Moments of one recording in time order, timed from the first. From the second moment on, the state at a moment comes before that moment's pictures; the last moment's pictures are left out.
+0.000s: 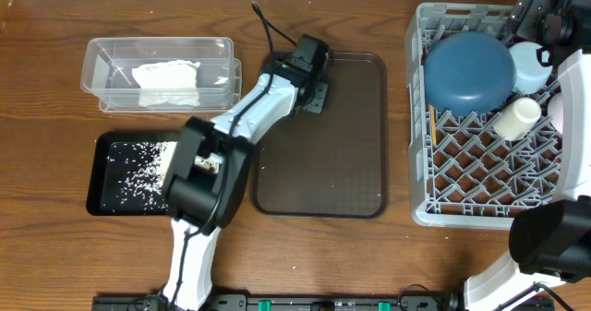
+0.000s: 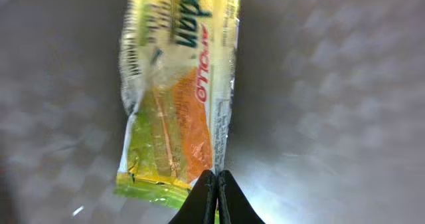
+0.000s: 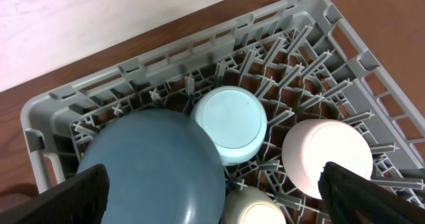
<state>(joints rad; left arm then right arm) -0.47 2.15 1.63 -0.58 0.00 -0.19 -0.17 1.84 1.93 -0.91 0.27 0.23</state>
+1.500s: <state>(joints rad) -0.52 2.17 1.63 -0.47 -0.01 0.17 -0.17 1.84 1.93 -0.91 0.27 0.23</state>
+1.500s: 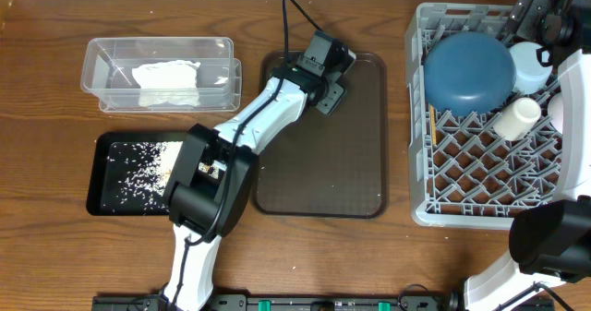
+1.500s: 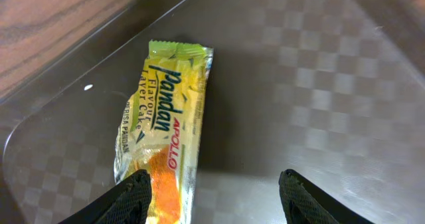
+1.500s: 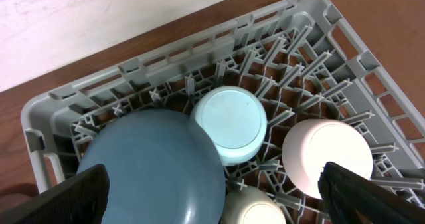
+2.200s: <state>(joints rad) -0.48 2.25 1.63 -0.42 -0.06 0.17 -0.17 1.84 1.93 -0.91 0.27 0.23</state>
